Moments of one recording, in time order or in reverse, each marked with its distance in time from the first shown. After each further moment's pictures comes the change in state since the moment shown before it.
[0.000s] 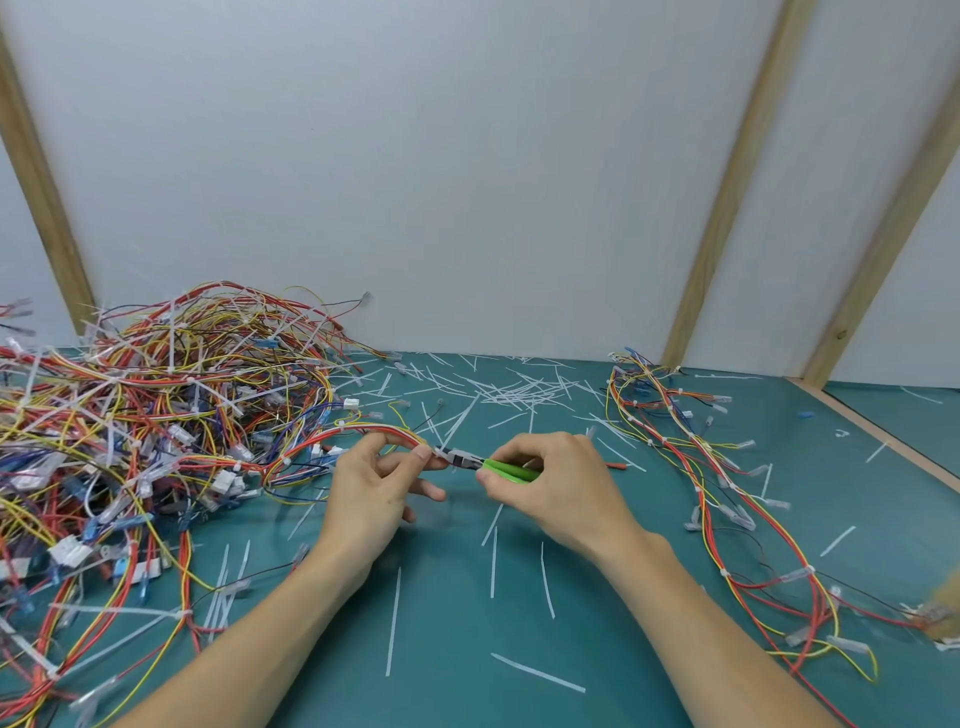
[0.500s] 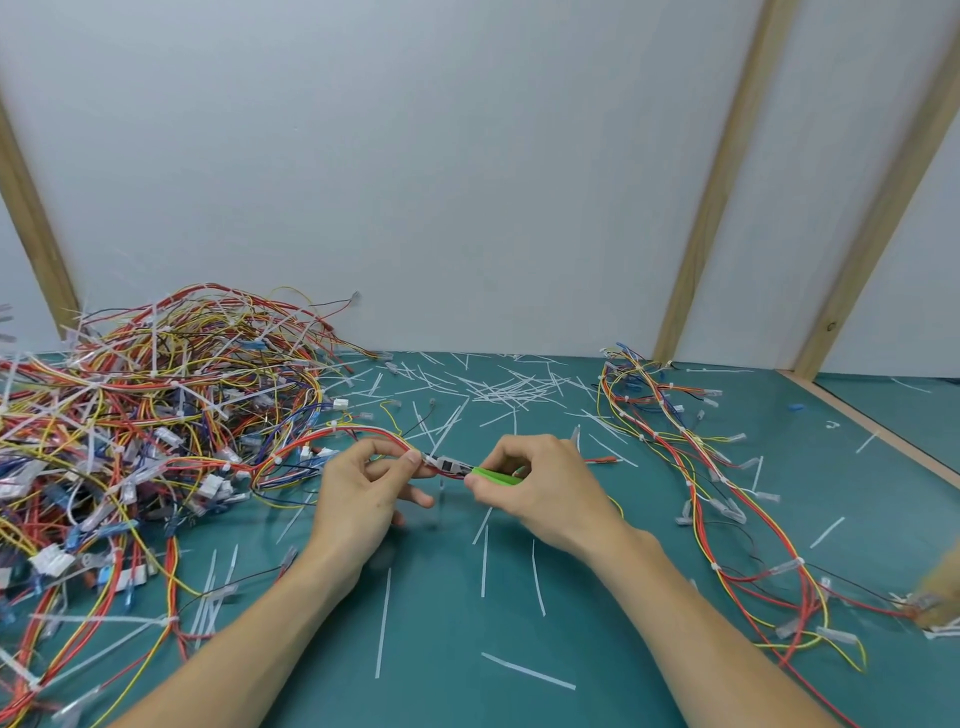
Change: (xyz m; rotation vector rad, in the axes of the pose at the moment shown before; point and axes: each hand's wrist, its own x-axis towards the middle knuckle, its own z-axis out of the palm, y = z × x) left_hand 0.000 -0.003 0.001 -0.022 0.014 -0.037; right_hand 0.001 0.006 0.006 0.081 -0.062 0.050
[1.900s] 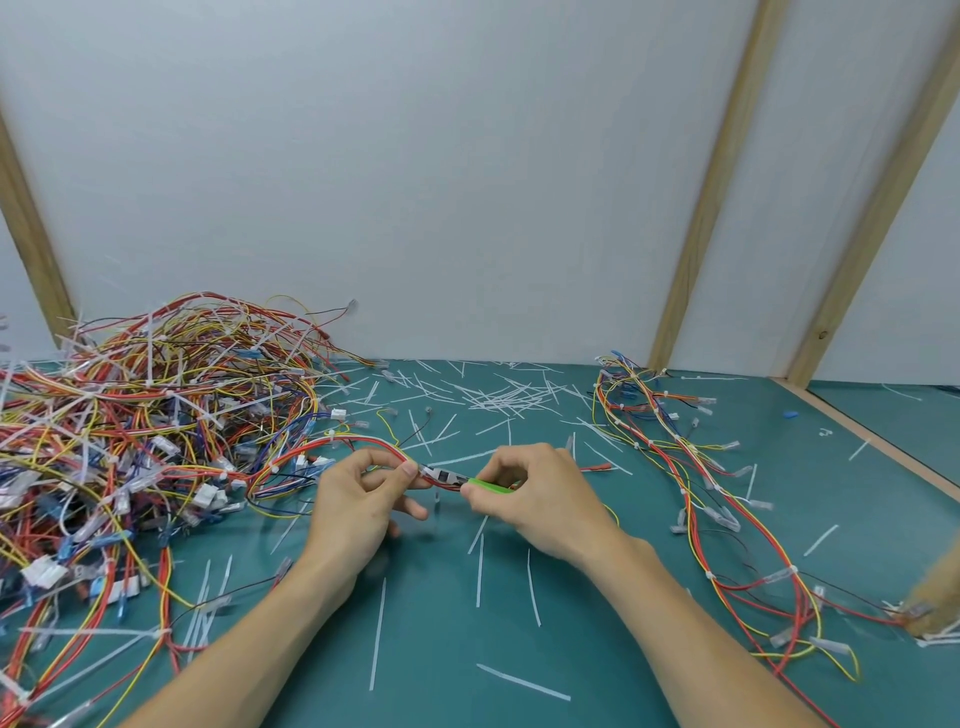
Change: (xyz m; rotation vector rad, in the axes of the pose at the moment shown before) left_hand 0.004 -0.006 -0.001 -0.003 -0.012 -0.012; right_hand 0.001 -0.001 -0.001 0.027 -0.046 0.026
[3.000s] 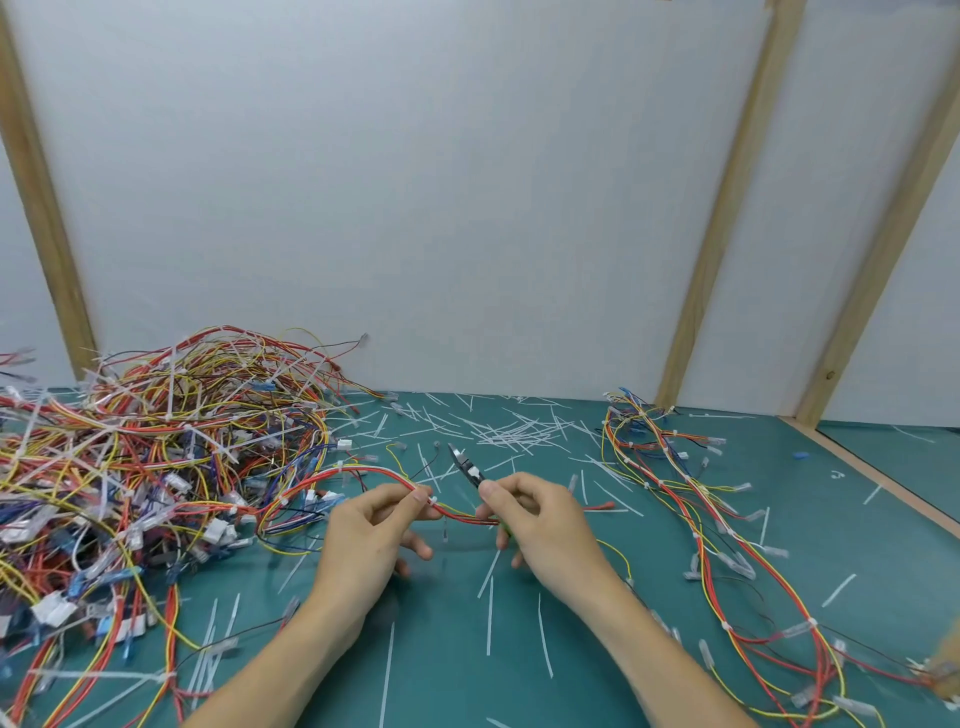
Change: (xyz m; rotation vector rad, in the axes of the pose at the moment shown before) left_hand 0.002 0.003 -0.001 -0.034 -0.012 -0.022; right_hand -0.002 -0.017 0.008 0.381 0.062 0.117
